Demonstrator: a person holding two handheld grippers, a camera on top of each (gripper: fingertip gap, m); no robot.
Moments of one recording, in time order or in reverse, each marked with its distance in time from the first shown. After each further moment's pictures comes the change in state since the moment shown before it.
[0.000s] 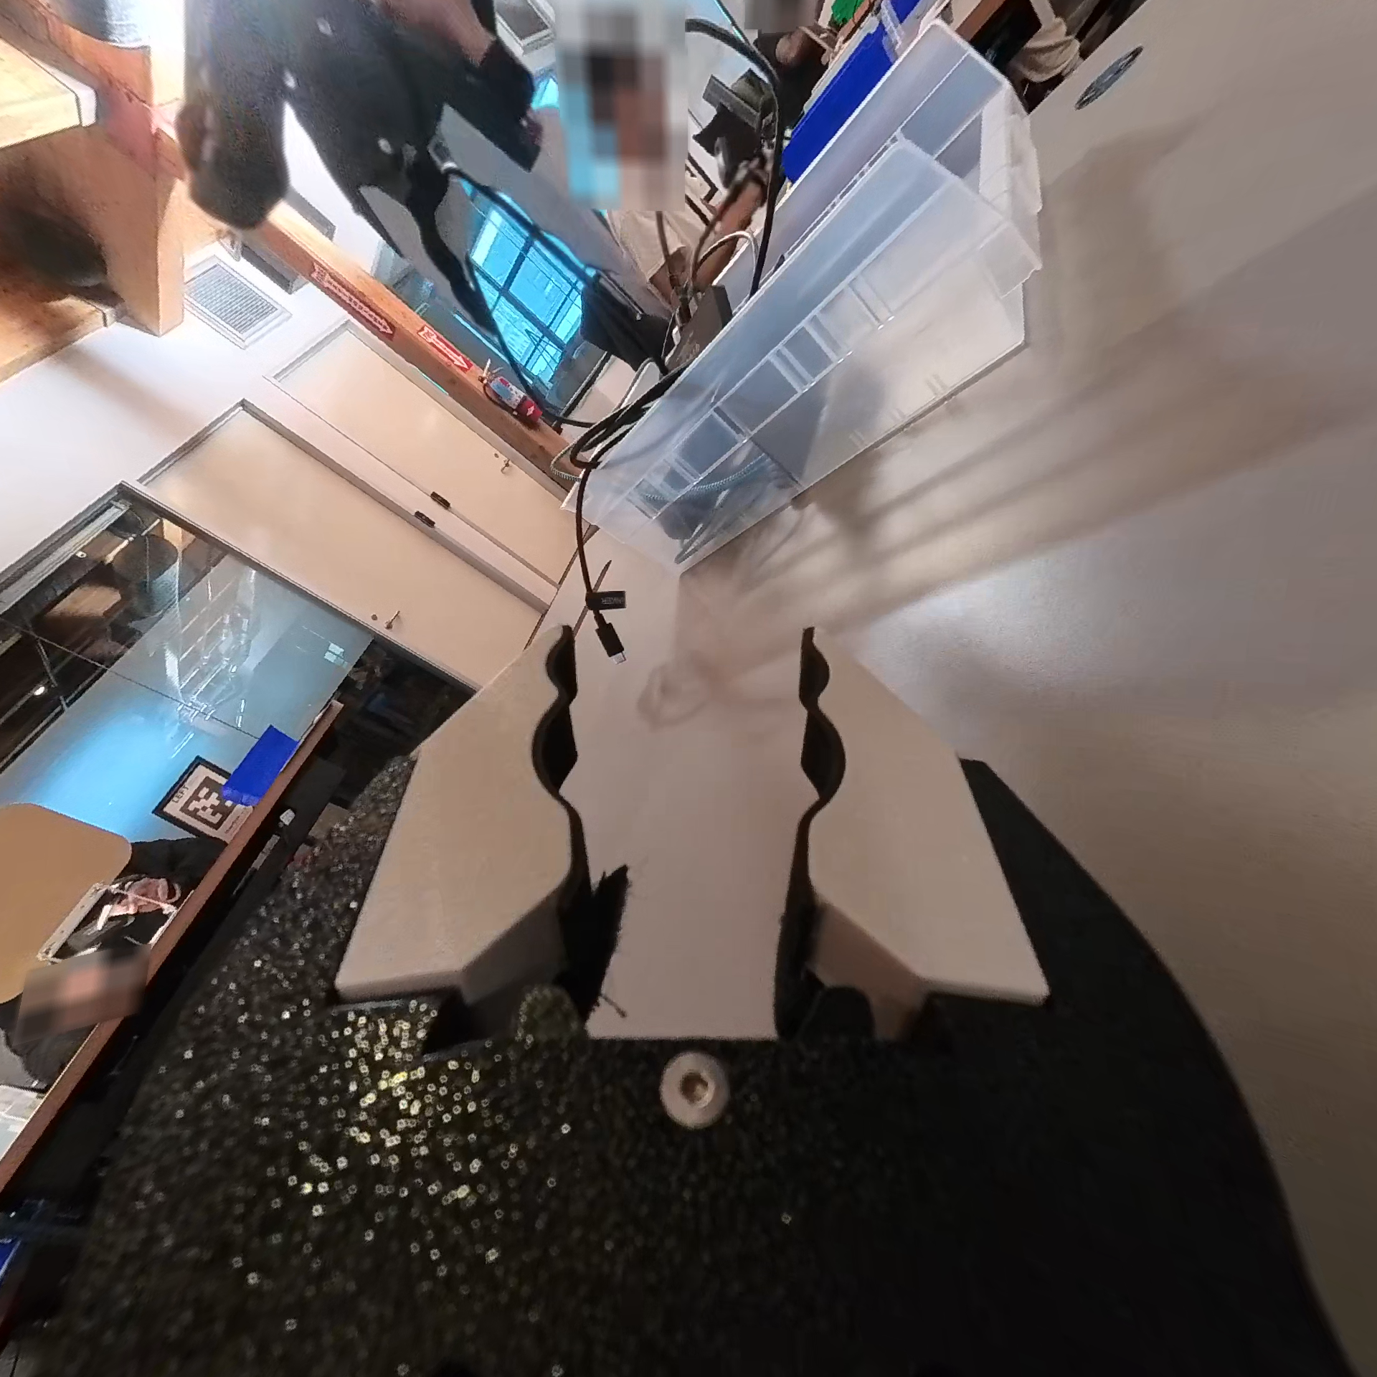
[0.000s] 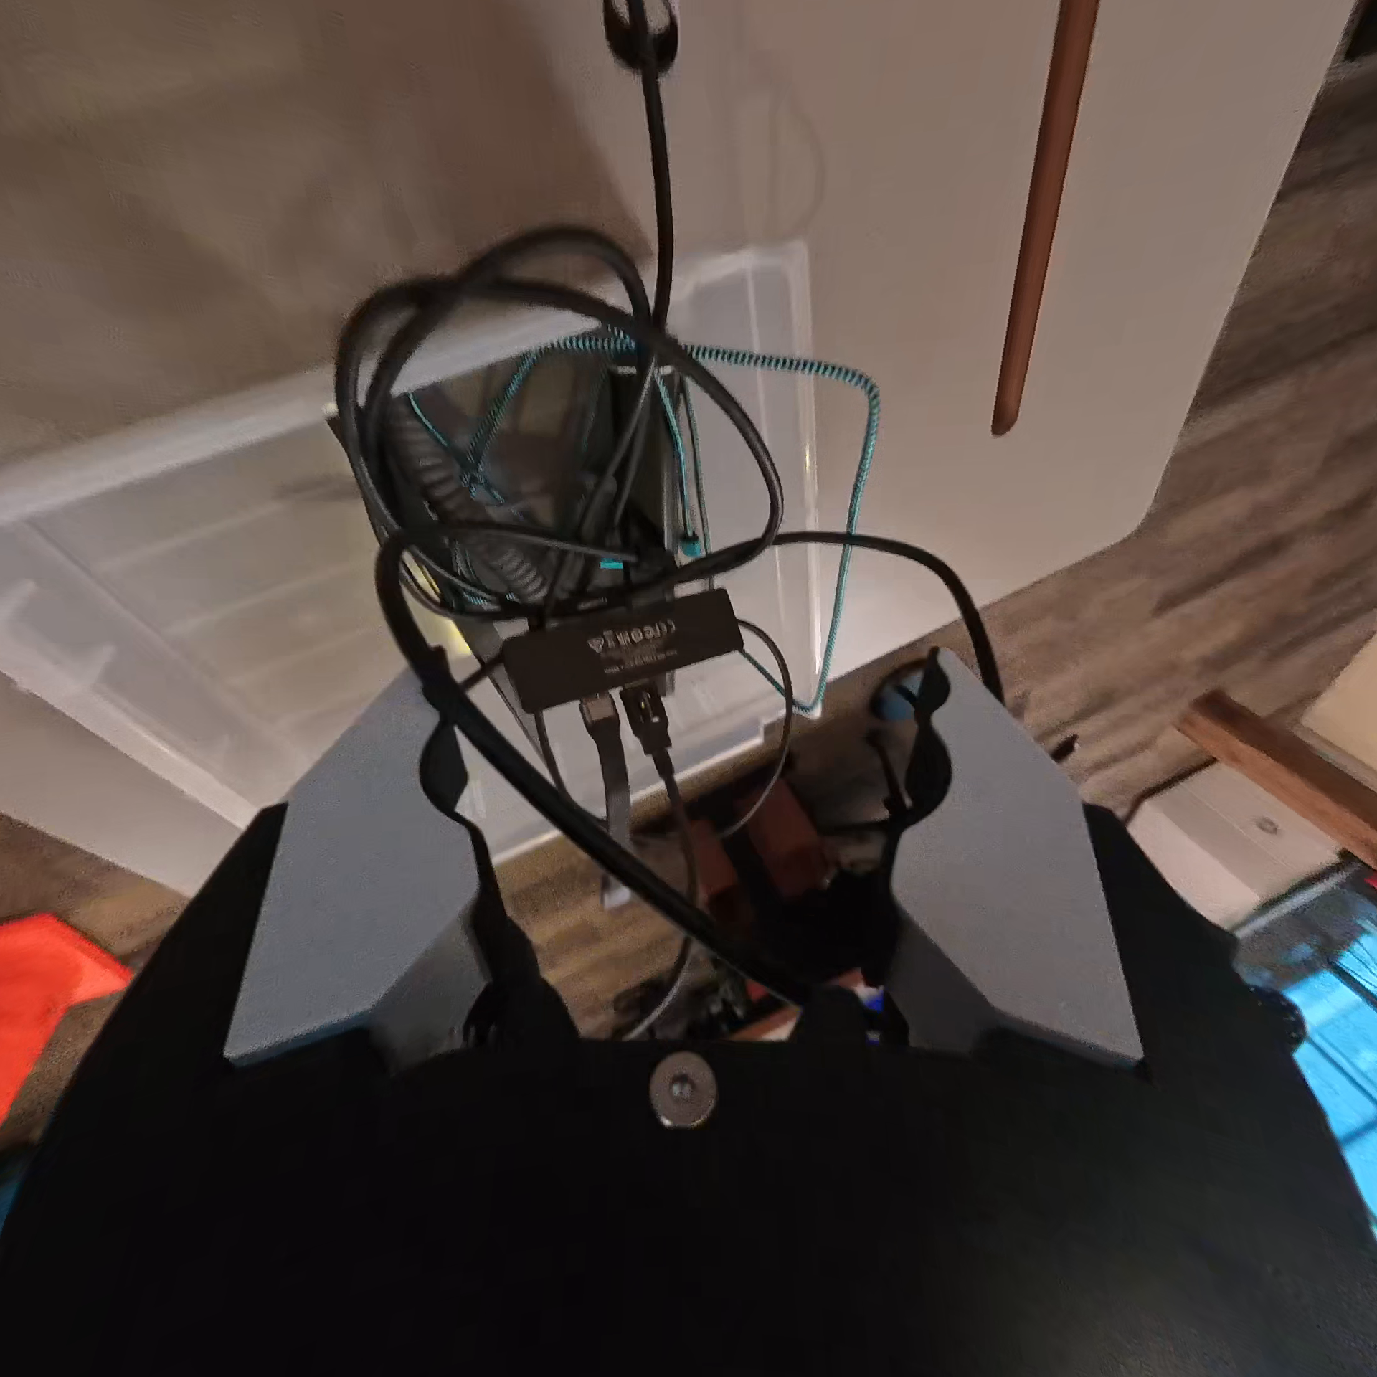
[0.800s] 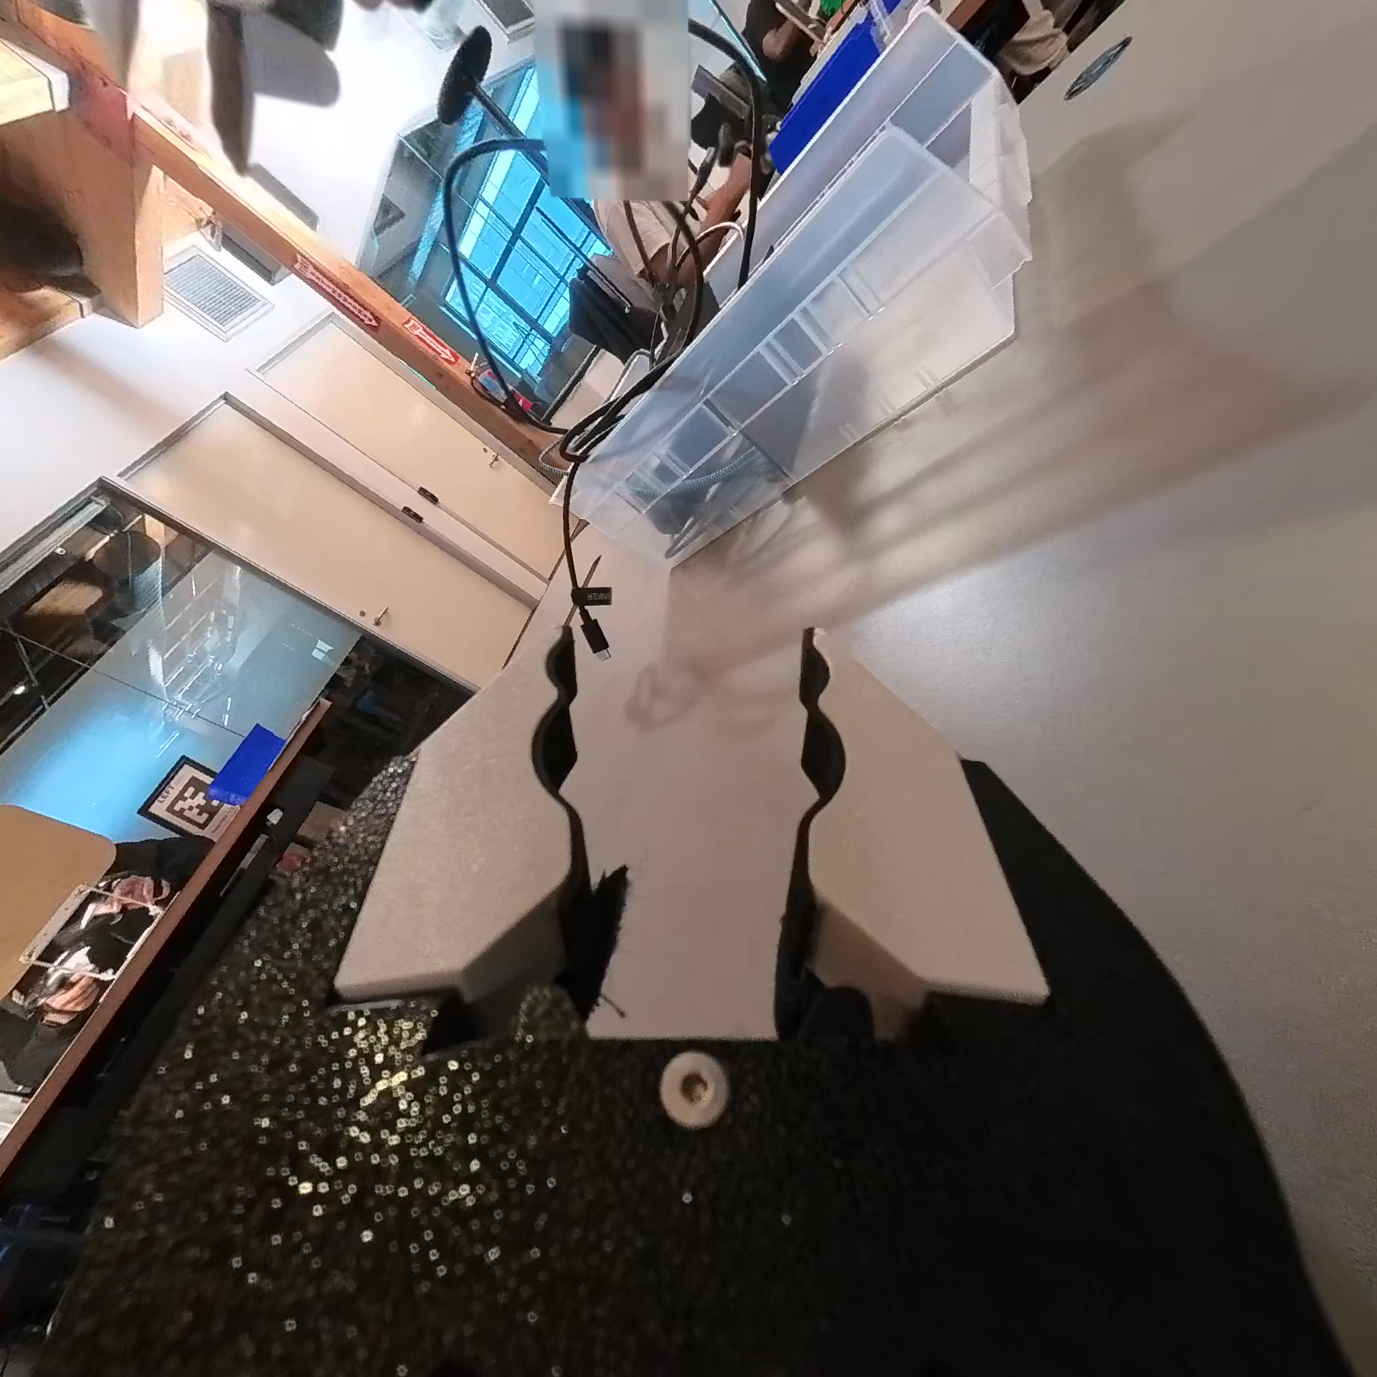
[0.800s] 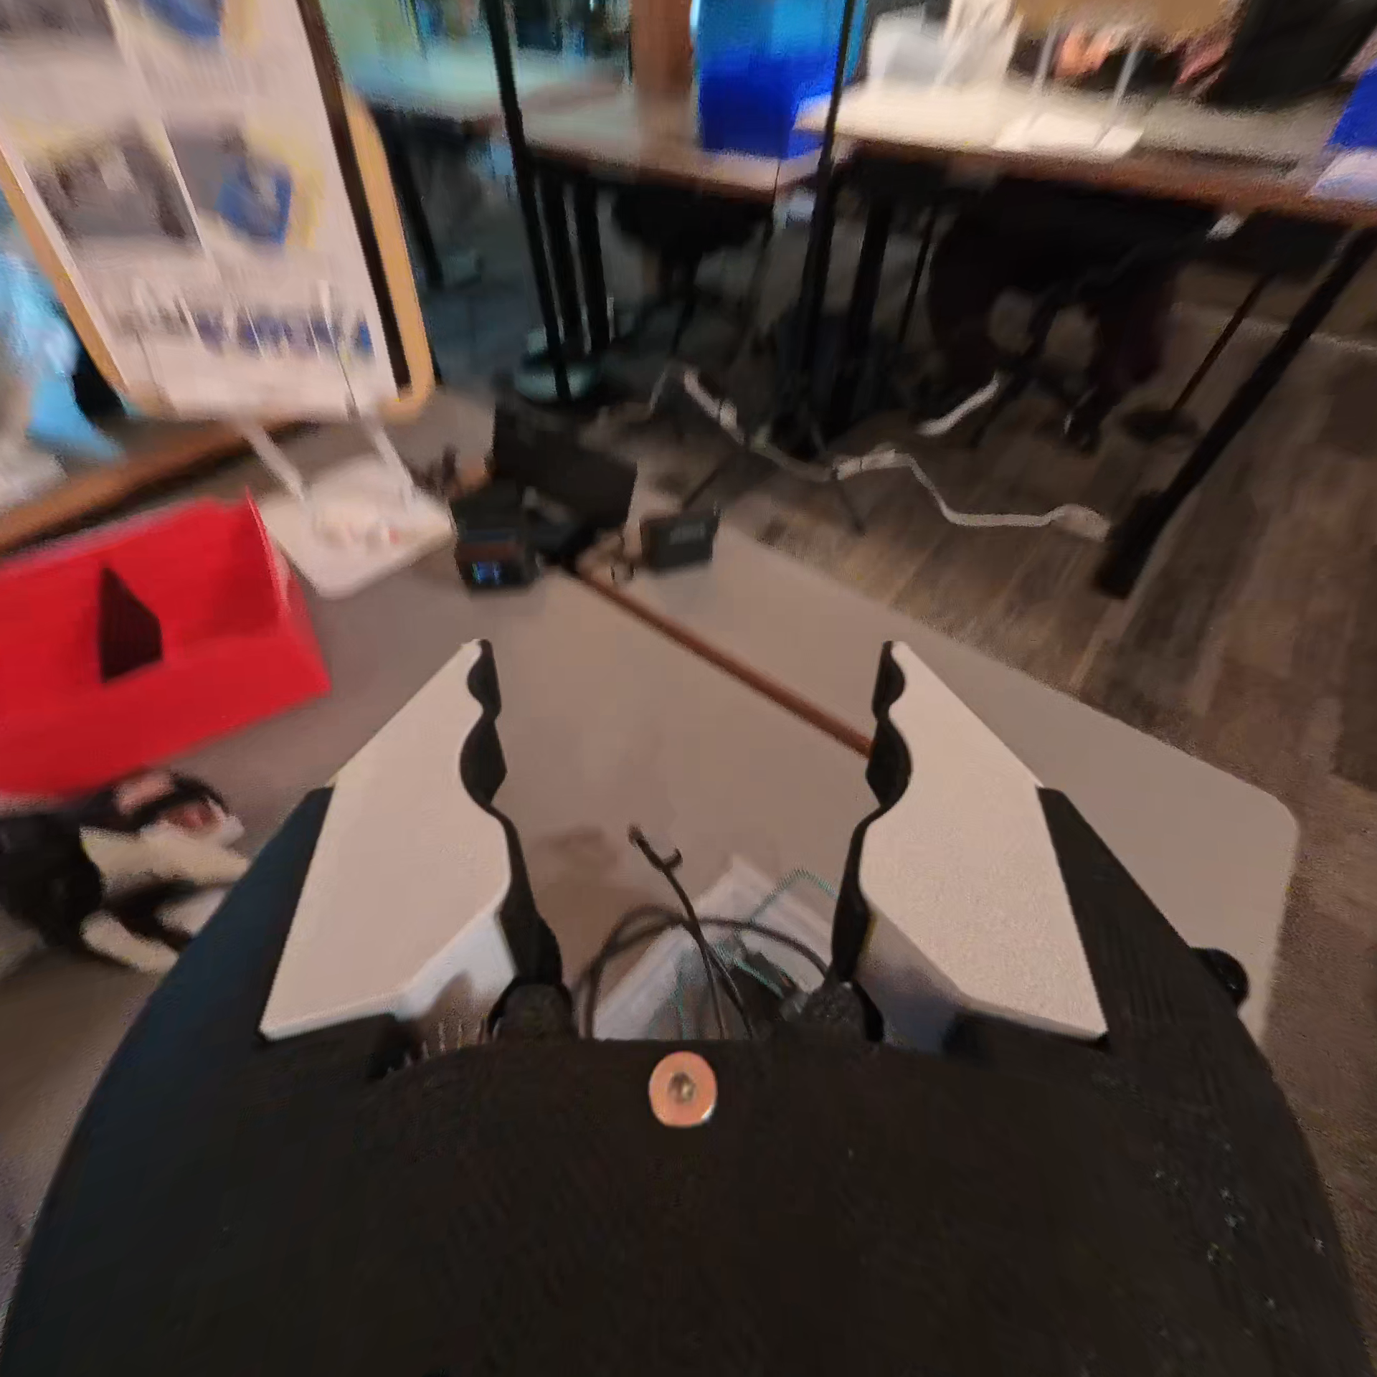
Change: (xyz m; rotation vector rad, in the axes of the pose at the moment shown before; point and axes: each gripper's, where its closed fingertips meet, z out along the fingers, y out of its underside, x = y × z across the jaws) left arm 0.002 0.003 -0.001 -0.007 0.016 -0.004; right arm 0.086 -0.044 -0.161 1.220 -0.009 0.789
